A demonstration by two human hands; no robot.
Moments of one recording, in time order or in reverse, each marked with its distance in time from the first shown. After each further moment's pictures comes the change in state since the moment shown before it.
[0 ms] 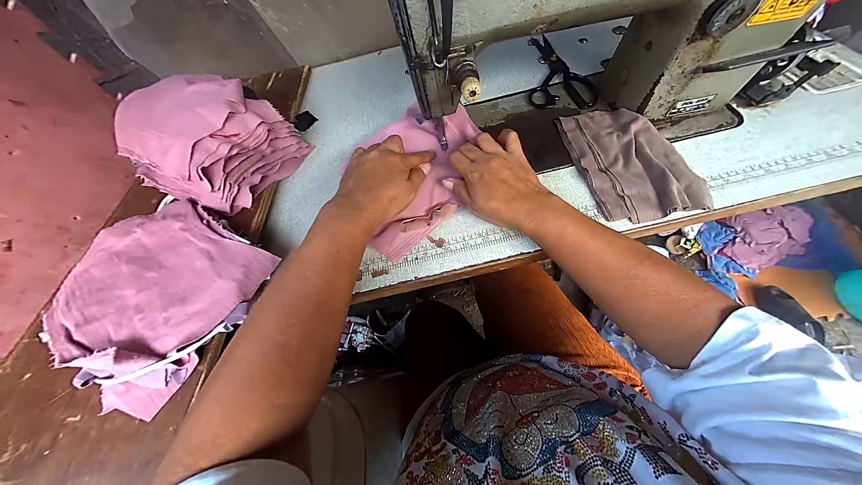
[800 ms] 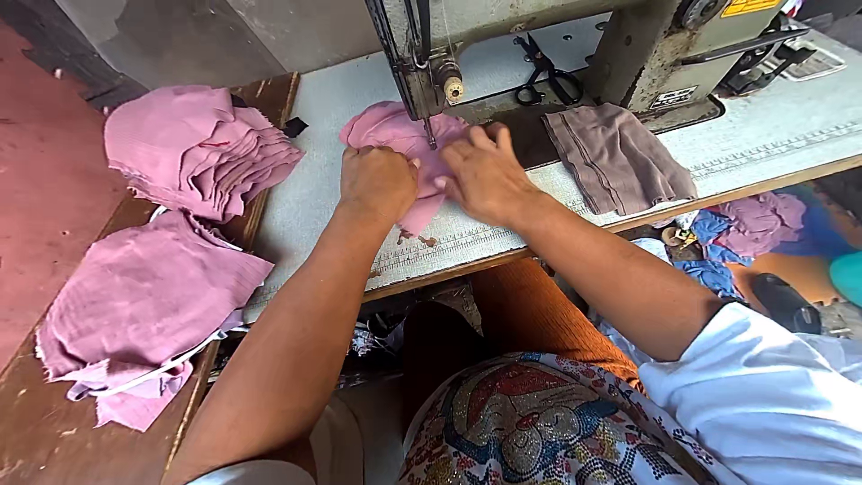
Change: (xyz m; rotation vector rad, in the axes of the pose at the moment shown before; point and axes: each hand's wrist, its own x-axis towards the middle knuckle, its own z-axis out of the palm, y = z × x) left_hand 0.005 0.036 -0.007 0.213 -0.080 -0.236; right_hand -0.005 0.003 0.003 0.072 0.094 -0.030
